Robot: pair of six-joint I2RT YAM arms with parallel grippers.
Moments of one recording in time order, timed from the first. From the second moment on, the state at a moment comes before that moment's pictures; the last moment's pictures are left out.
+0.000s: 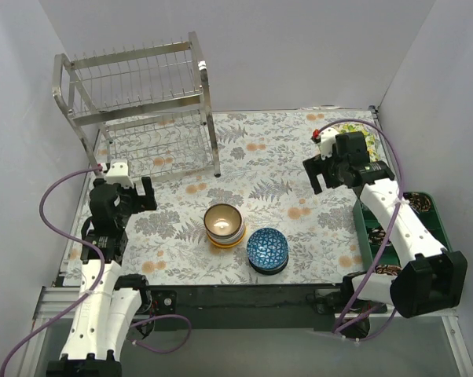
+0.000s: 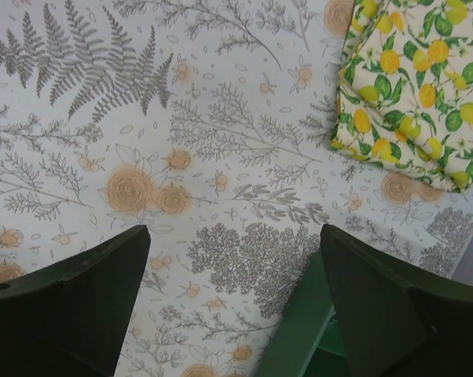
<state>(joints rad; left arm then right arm) 0.02 0.63 0.63 -0.35 0.01 -0.02 0.25 1.24 1.09 -0.68 -0.03 -0.24</state>
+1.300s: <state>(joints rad) 0.40 0.92 0.75 0.00 -0.12 0.03 0.54 2.02 1.82 -0.01 -0.52 -0.20</state>
